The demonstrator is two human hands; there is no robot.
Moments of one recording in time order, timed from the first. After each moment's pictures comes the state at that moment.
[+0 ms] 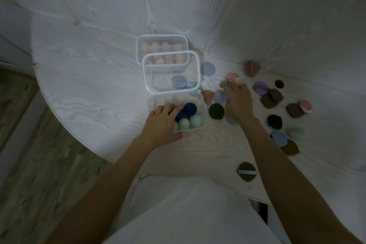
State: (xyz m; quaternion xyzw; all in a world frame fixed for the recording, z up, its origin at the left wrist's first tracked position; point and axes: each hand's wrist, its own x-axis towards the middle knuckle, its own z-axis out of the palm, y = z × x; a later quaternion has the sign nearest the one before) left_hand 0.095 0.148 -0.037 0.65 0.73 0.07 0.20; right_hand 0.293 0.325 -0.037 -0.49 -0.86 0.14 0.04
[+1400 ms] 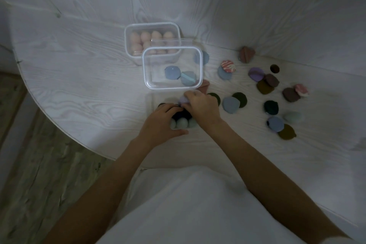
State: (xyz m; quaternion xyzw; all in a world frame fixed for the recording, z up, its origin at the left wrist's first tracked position) left_hand 0.107 0.141 -0.045 0.67 0.67 0.23 0.22; right_hand 0.234 0.245 -0.020 -0.39 -0.92 0.09 0.05
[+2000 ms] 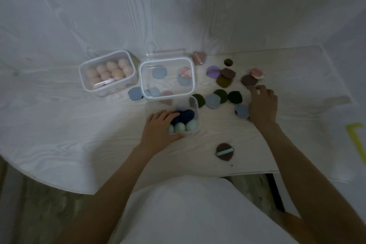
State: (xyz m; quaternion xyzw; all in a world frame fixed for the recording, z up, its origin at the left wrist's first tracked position) left_hand 0.166 0.189 -0.037 0.73 0.64 0.13 0.20; right_hand 0.467 0.291 -0.017 -0.72 -0.69 0.04 0.00
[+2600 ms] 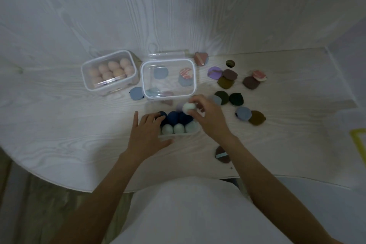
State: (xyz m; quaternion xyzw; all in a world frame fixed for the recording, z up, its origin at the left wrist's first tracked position) left_hand 0.145 0.171 -0.034 0.74 0.66 0.08 0.08; right_hand 0.348 0.245 0.007 -0.49 -0.74 0.36 0.27
